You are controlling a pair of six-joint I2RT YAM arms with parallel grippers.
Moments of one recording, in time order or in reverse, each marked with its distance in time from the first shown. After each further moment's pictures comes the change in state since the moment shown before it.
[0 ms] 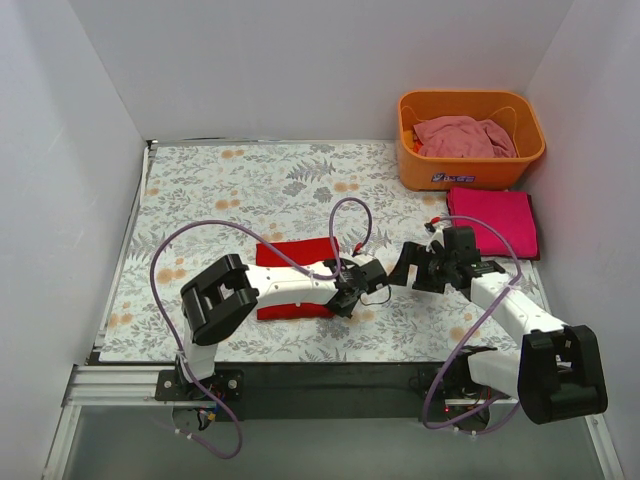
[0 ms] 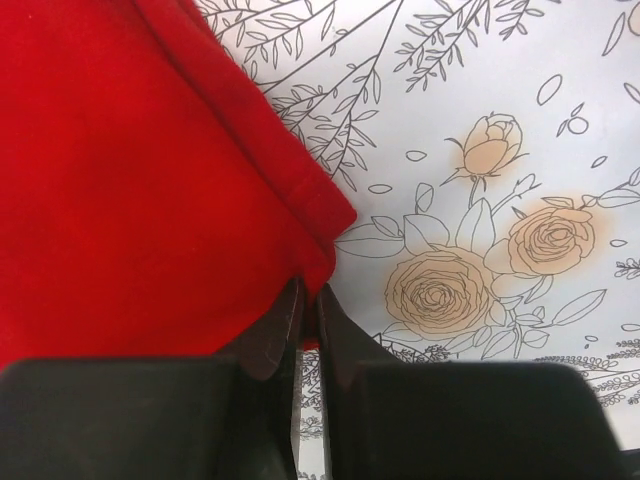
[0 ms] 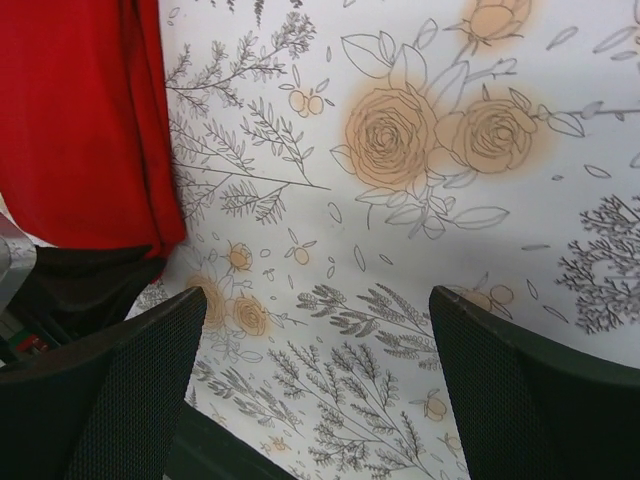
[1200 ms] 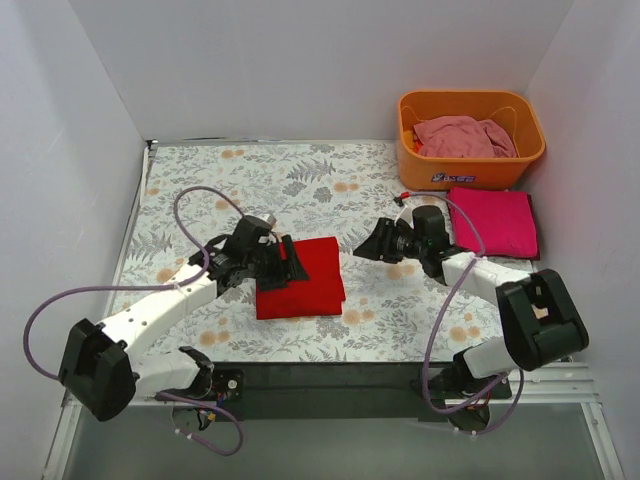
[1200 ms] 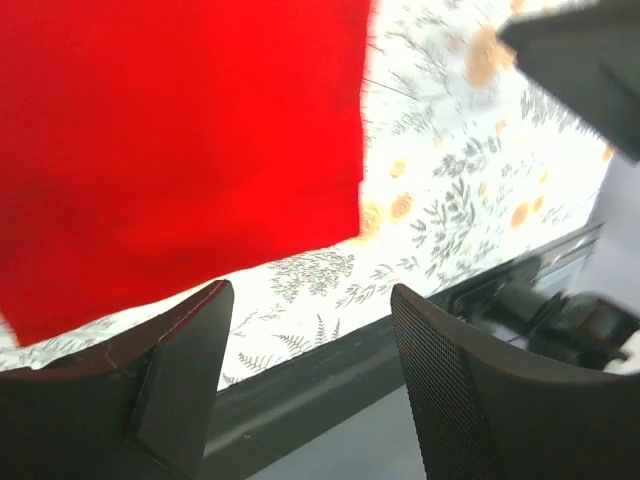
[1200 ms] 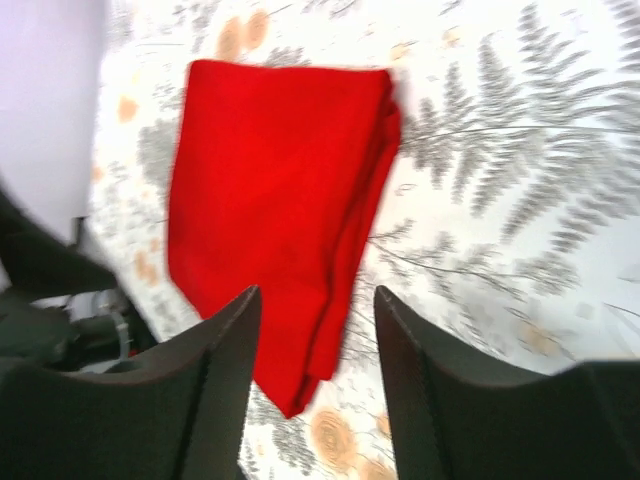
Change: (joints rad) left arm 0.566 -0.757 -0.496 0.190 0.560 -0.286; right arm 0.185 0.314 0.080 0.615 -0.139 0.256
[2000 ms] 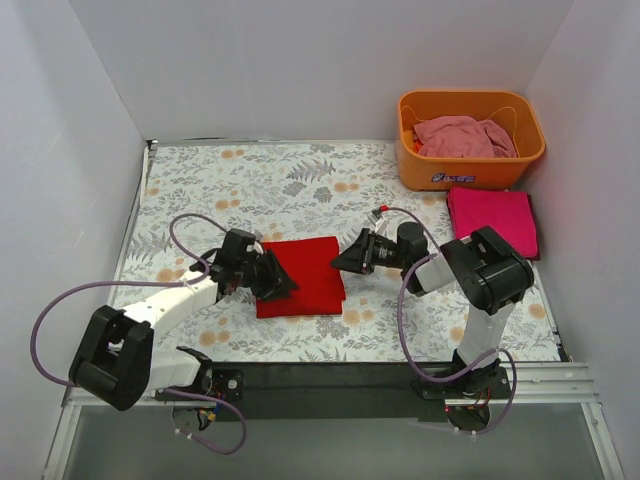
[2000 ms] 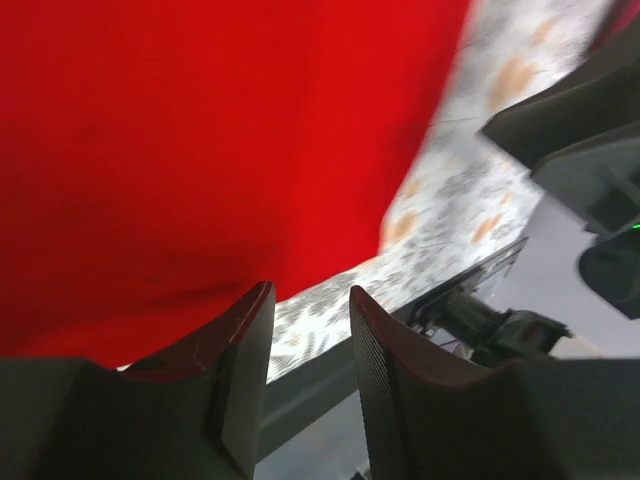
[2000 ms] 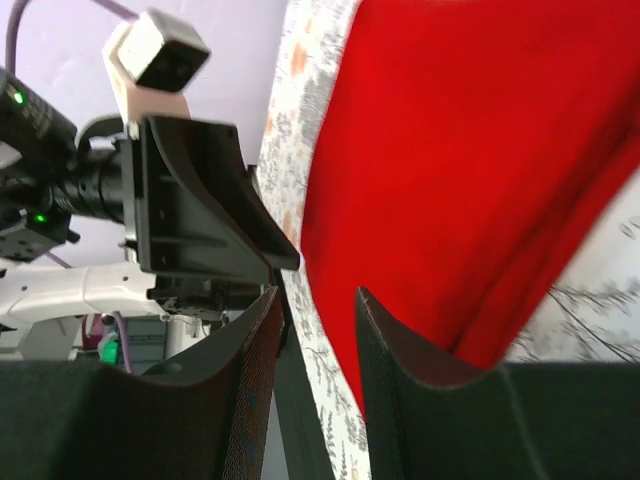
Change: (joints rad) left arm 0.150 0.084 -0.182 0.273 0.187 -0.099; right arm 0.083 0.370 -0.061 0.769 -0.258 0.437
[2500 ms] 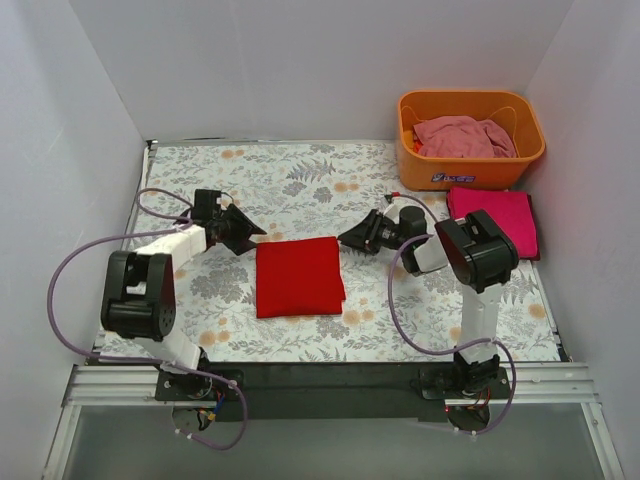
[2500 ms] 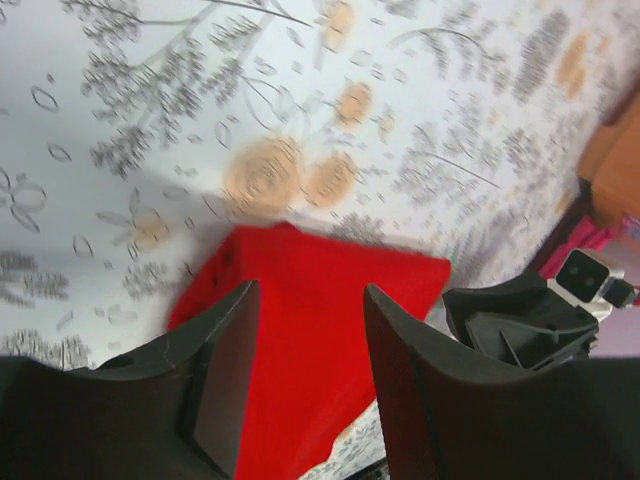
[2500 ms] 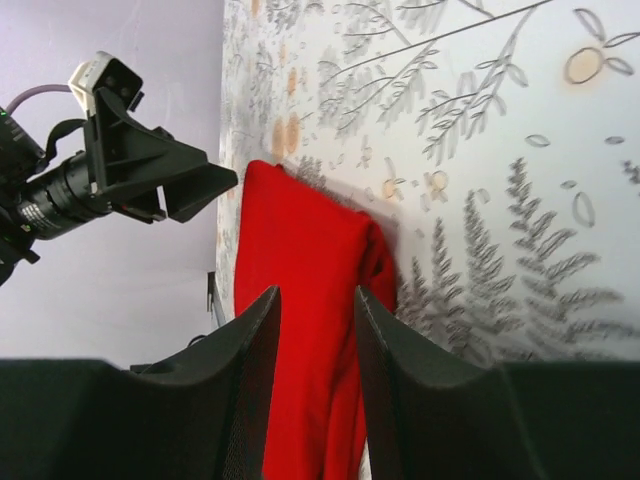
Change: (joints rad) left arm 0.345 0.418 0.293 0.053 -0.072 -0.006; right arm -0.101 0.234 0.214 -0.083 0.120 -0.007
